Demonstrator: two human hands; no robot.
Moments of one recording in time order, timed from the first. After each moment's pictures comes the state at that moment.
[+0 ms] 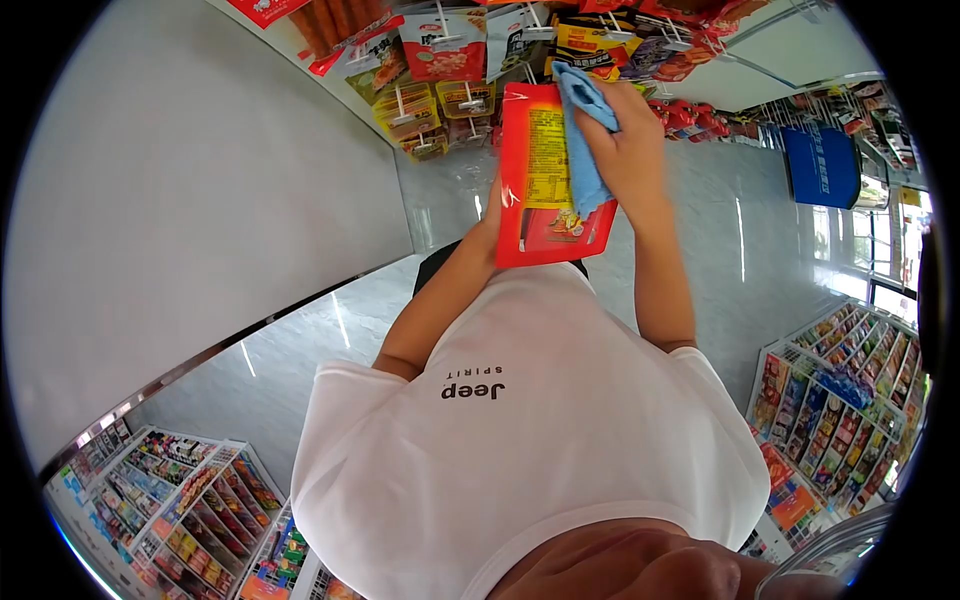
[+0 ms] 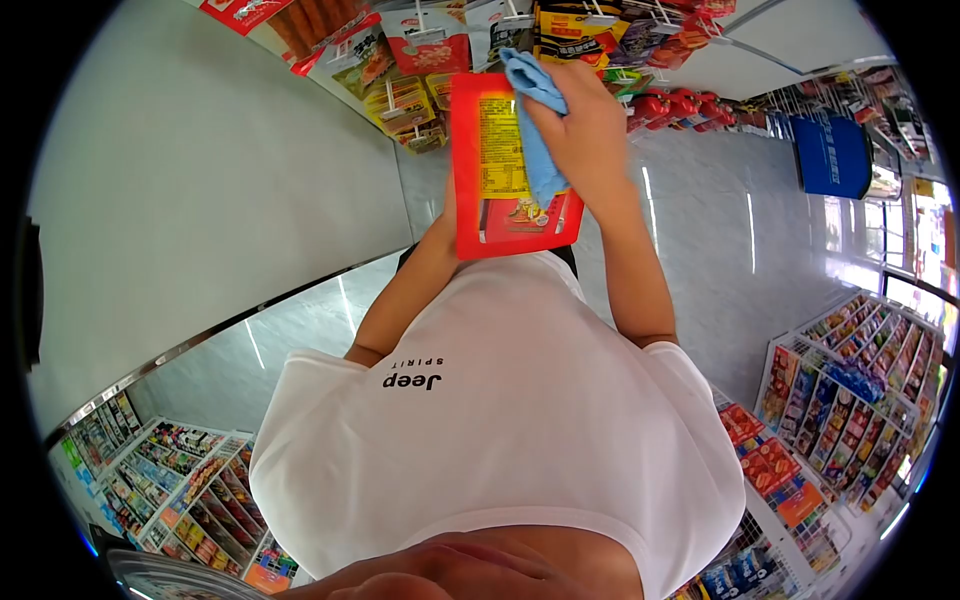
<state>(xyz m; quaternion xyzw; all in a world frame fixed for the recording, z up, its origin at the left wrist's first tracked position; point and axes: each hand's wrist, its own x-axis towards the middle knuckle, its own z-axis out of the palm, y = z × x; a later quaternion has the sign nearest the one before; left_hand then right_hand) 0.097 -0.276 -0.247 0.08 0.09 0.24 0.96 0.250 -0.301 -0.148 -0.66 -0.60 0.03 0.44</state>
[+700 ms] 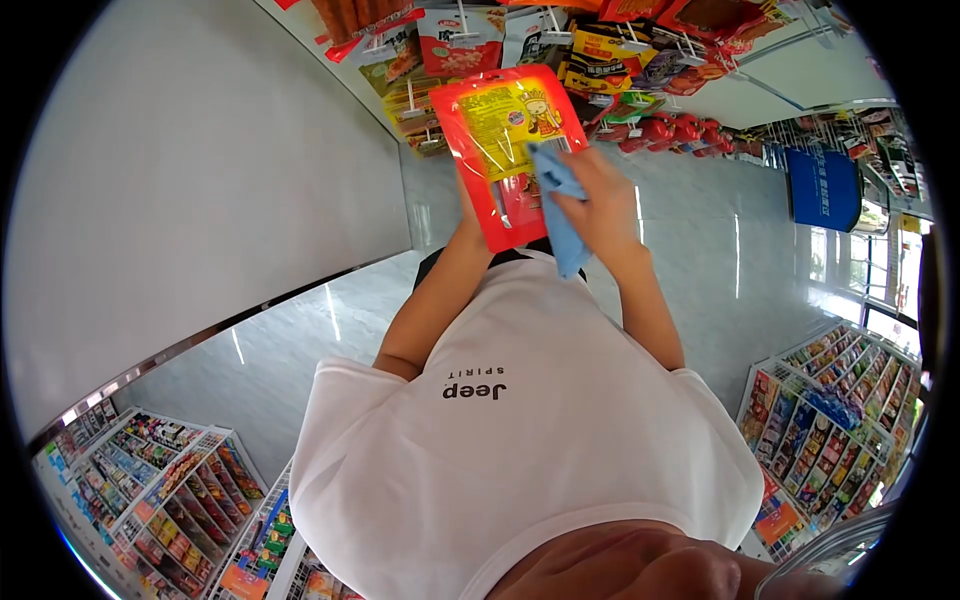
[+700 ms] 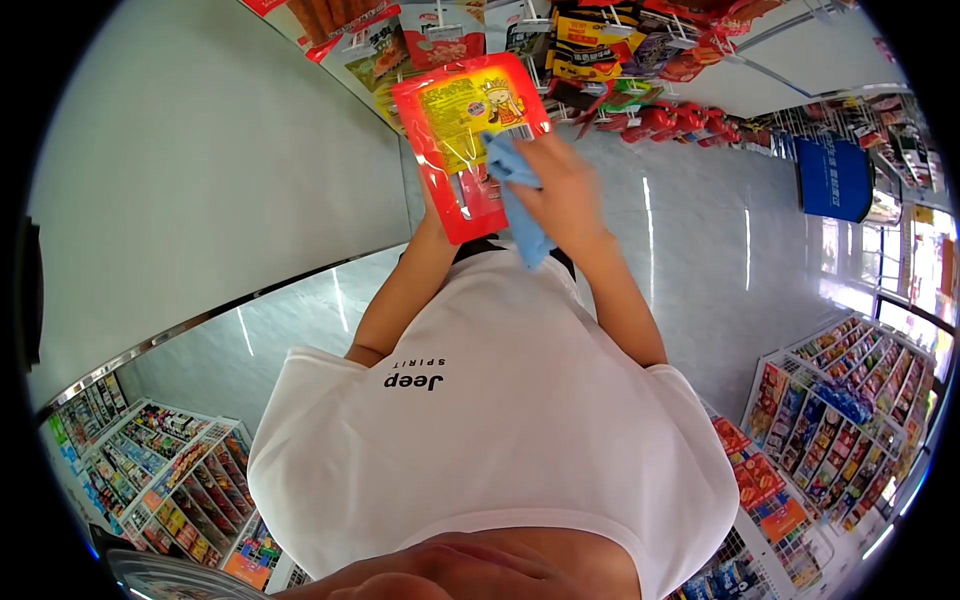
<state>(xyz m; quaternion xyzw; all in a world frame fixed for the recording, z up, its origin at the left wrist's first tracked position) 0.079 -0.263 -0.277 0.08 0.08 0.39 0.91 0.223 -0.342 -0.190 -0.64 -0.68 0.08 0.35</state>
